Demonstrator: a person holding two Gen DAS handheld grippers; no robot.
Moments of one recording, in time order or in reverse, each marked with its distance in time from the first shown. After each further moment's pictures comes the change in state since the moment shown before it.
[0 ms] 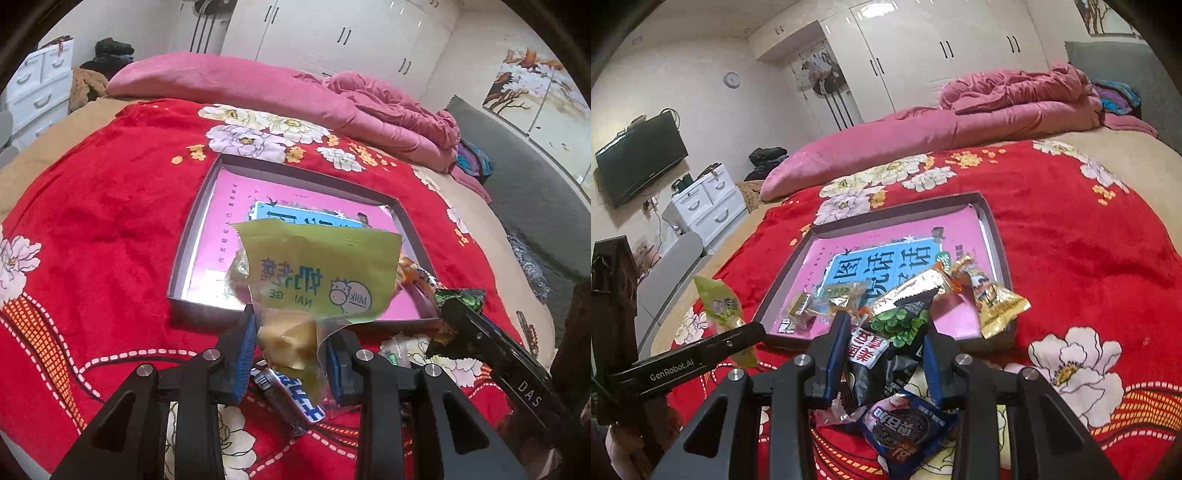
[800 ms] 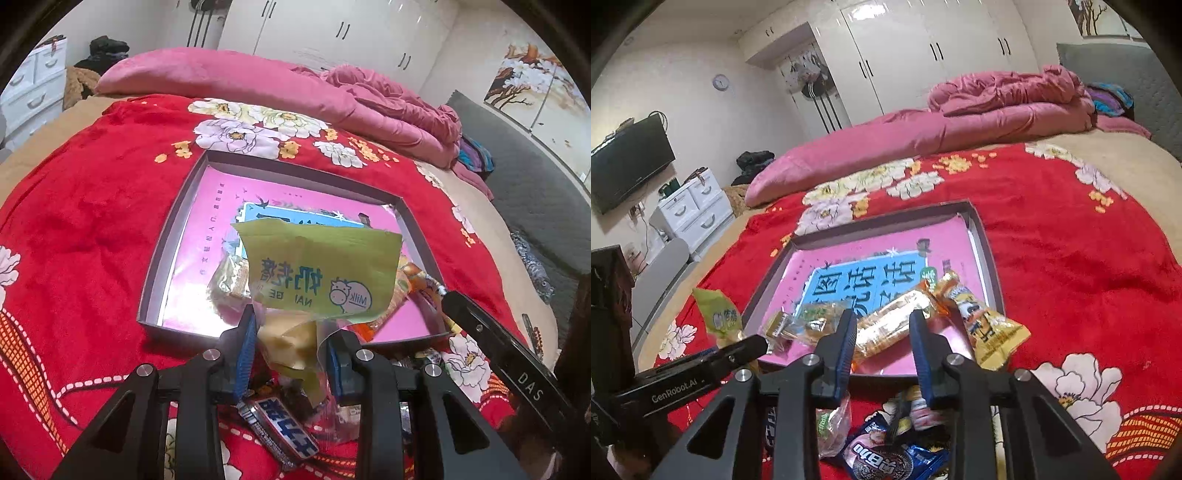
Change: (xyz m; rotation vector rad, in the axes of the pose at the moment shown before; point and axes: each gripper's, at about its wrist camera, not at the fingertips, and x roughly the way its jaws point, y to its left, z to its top) left arm 0.031 -0.008 0.014 0.006 0.018 0.006; right arm 0.024 -0.016 0.015 0.034 0.005 -0.054
